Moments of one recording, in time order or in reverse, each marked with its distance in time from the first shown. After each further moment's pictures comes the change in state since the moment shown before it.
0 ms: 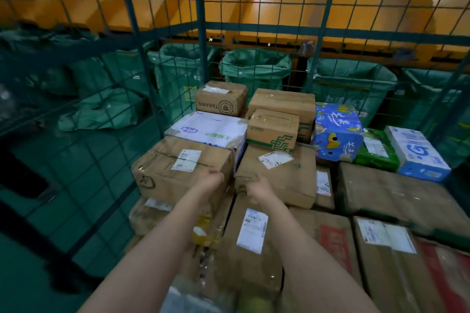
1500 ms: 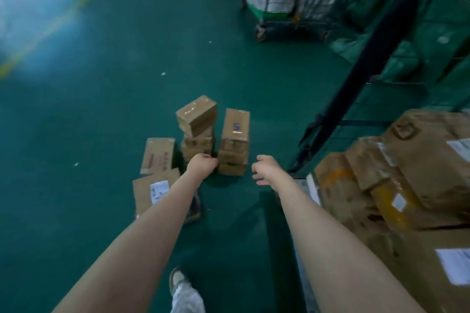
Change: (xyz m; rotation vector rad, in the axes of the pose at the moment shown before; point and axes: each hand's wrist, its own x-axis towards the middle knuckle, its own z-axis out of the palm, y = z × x) left_hand -0.383 -0.371 -0.187 -0.502 0.855 -0.630; right_hand -0.356 0.074 0.327 -0.728 -1.038 -0.231
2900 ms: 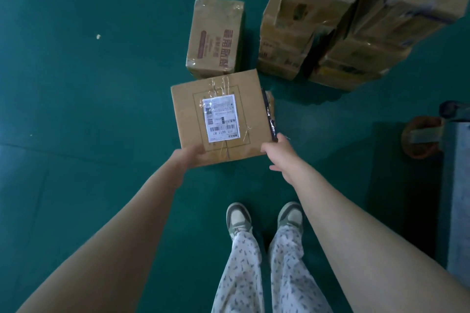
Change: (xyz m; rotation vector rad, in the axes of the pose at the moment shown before) left_hand 0.297 -0.361 -0.069 -0.243 0.115 -0.806; right_hand 0.306 0.119 0.342 -0.012 -0.271 0.305
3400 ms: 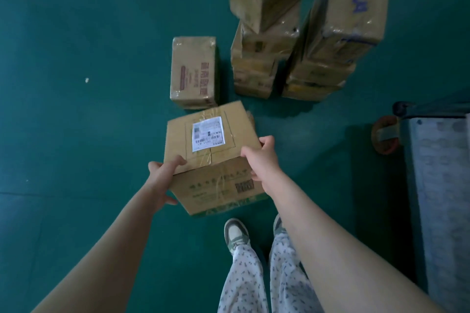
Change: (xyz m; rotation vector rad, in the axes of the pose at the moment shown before) left_hand -0.047 0.015 -0.022 -0.043 -0.021 0.139; right_hand -0.059 -0.025 -0.014 0.292 0.063 -0.088
